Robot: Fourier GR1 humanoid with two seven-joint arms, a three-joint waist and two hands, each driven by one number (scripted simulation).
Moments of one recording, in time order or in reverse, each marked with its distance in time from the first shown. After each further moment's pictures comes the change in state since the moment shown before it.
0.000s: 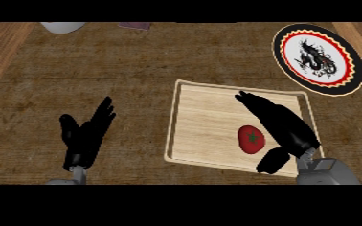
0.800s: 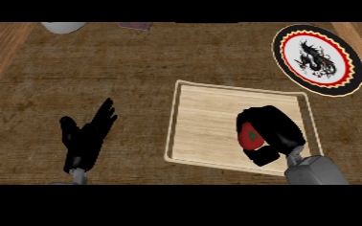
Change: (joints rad) left arm 0.023 -0.036 0.025 -0.028 -0.035 -0.032 0.023; right arm -0.015 0.026 0.031 0.136 0.217 -0.074 -0.199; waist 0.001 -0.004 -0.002
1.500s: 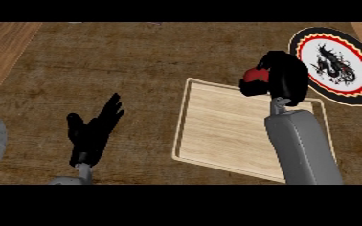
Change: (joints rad) left arm -0.039 -0.009 -0.023 0.004 -0.015 -0.024 -0.013; right arm -0.317 0.250 -0.316 0.171 0.278 -0.418 0.663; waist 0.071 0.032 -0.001
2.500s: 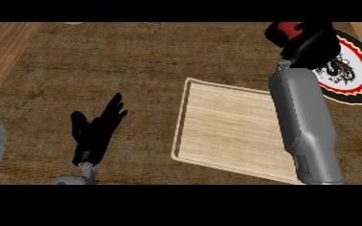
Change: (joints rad) left arm -0.009 -0.014 -0.002 0.012 -0.008 0.008 0.008; right arm -0.340 0.008 -0.359 0.439 0.481 -0.725 0.344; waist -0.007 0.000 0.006
